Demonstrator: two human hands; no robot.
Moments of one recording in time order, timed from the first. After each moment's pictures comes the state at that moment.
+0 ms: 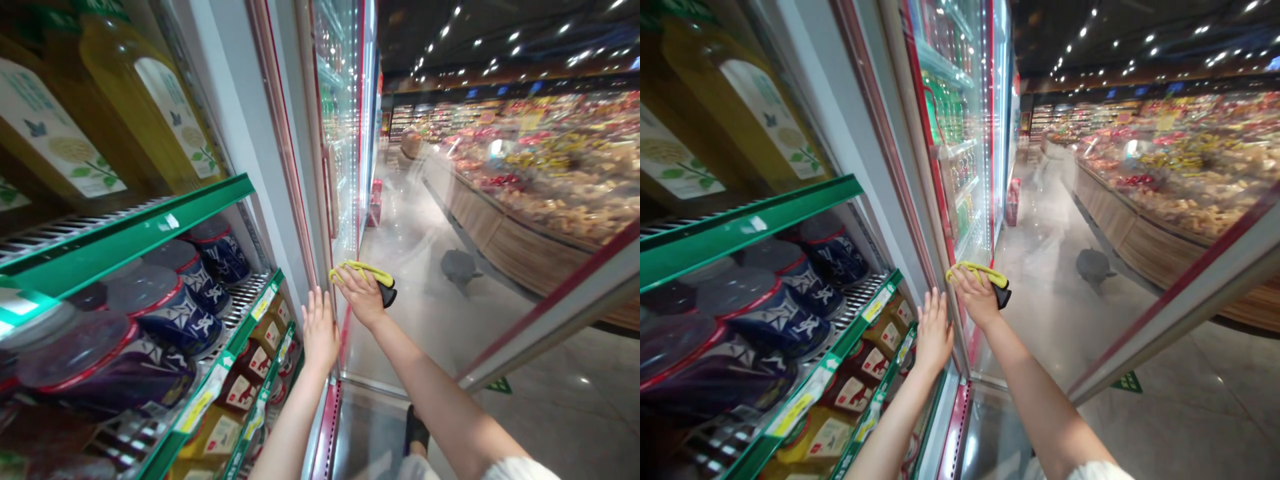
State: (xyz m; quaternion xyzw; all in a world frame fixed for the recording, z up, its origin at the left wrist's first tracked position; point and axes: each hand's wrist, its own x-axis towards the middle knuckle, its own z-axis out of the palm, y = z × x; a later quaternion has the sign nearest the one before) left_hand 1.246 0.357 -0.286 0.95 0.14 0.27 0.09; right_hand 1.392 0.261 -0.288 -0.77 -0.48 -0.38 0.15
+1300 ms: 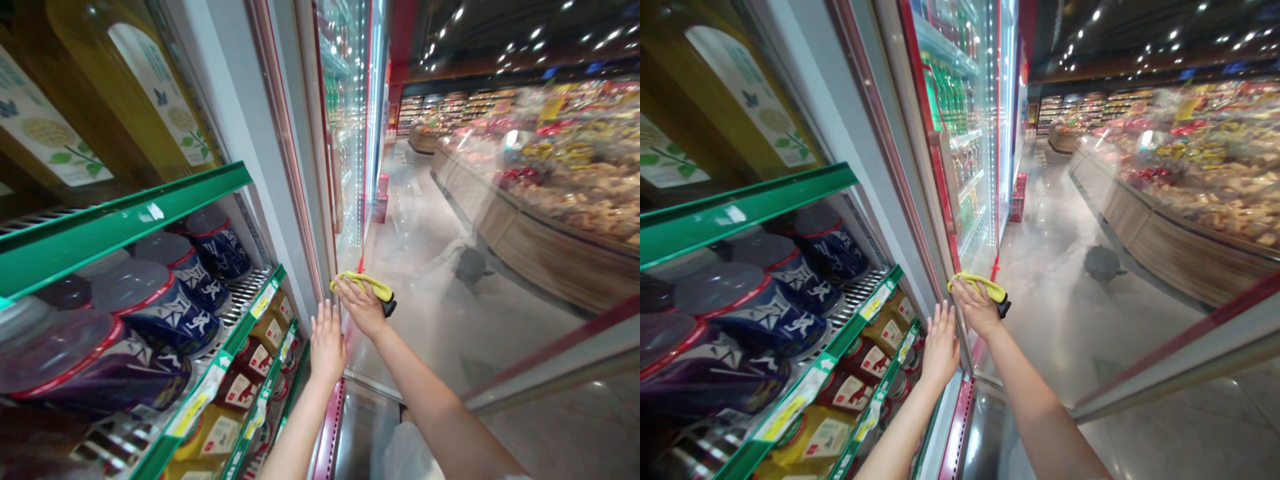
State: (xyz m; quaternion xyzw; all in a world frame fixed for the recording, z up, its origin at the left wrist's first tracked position) left_hand 1.233 0.348 -0.324 0.96 0.14 0.20 0.10; right_hand 1.378 0.264 -0.321 -0.75 -0.51 -0.38 0.18
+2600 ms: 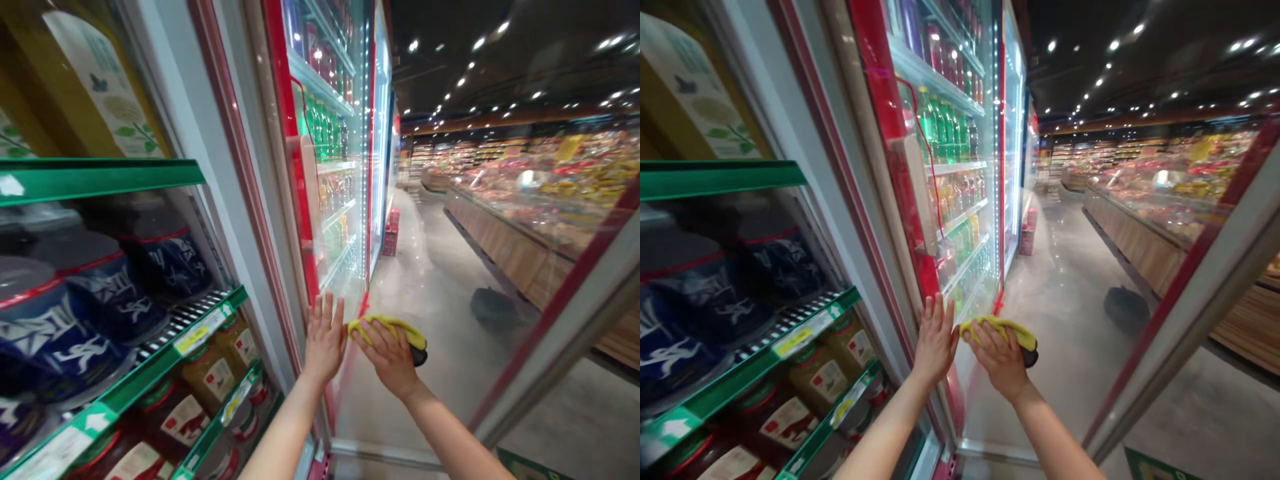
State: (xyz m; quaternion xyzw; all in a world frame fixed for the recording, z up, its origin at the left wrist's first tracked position) left_hand 1.363 0.349 -0.331 0.89 0.06 0.44 -0.06; right_hand 1.457 0.187 -0.356 -0.68 -0.49 -0.51 0.19
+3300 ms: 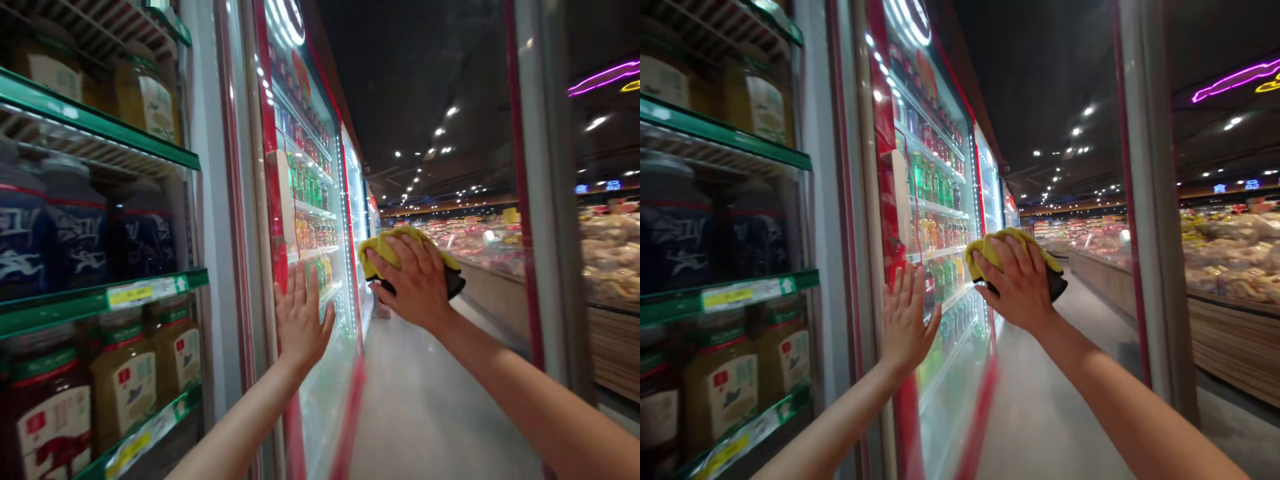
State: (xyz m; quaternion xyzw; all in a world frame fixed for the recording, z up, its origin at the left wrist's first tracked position) left_hand 1.407 0.327 -0.339 0.80 0.04 0.59 -0.12; right_hand 1.525 0.111 -0.284 -0.63 -0.38 -0.66 0.13
